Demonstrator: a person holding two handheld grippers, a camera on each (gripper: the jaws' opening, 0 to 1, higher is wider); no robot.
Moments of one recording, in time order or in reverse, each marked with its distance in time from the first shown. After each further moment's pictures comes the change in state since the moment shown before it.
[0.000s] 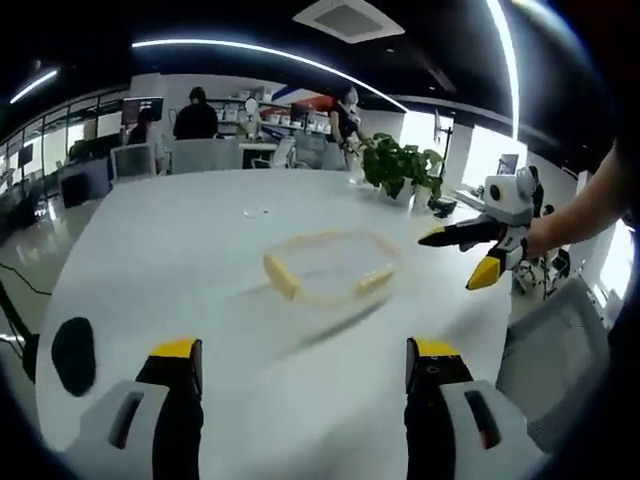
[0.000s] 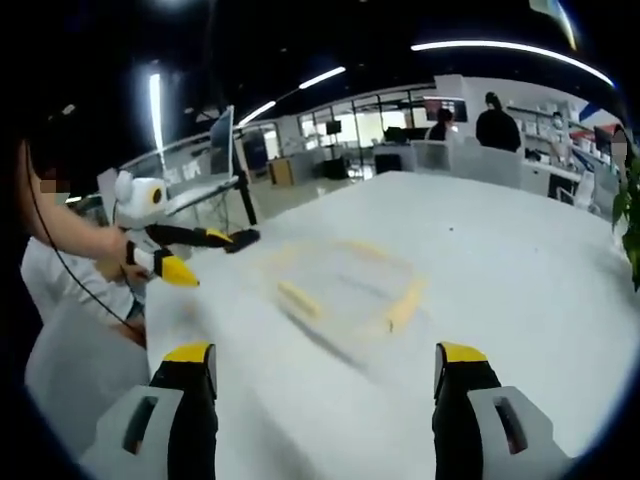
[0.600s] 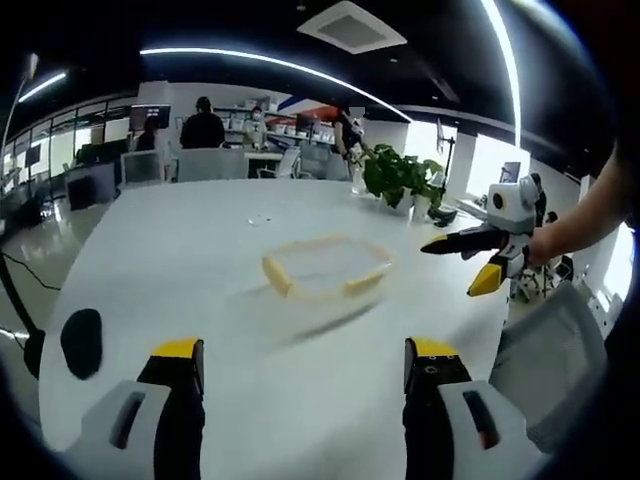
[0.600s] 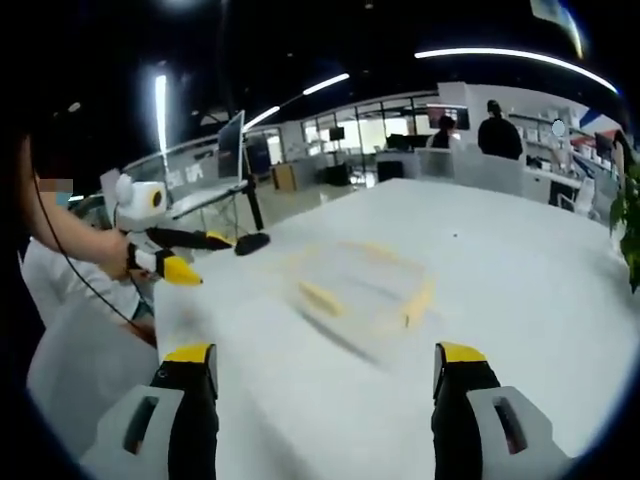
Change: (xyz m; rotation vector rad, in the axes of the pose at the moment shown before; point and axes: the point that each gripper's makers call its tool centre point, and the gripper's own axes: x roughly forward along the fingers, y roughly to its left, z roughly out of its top) left arm -0.024 -0.009 -0.002 -0.014 -0.044 0.026; right arm -0.014 0.020 0.000 -0.017 -0.026 0.002
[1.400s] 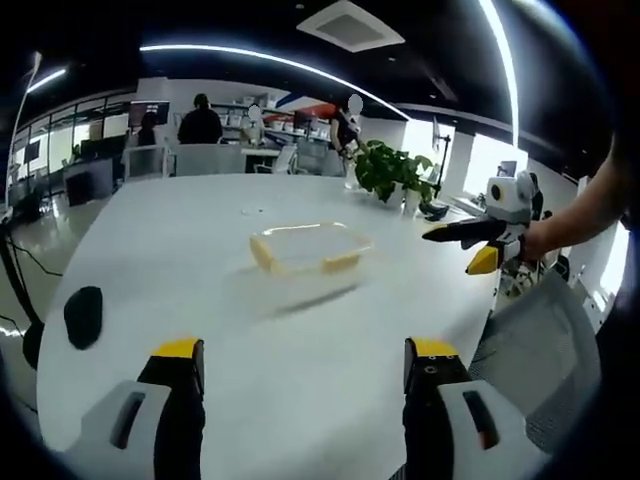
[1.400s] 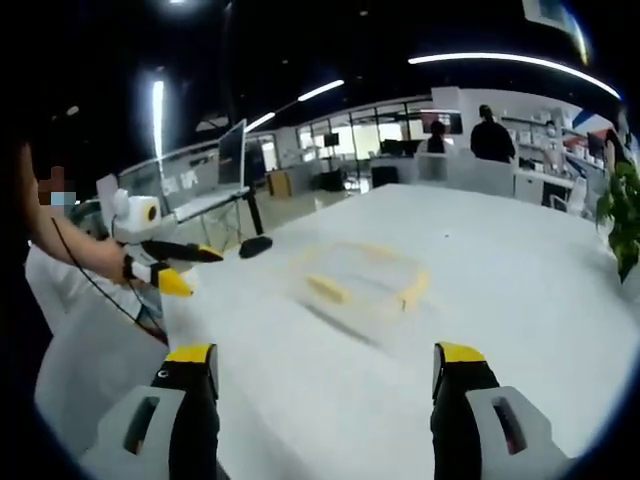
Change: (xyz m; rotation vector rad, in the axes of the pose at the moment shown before) left arm -0.028 -0.019 -0.023 -0.006 0.022 -0.019; right arm -0.031 0.012 -0.005 0.017 -0.028 -0.025
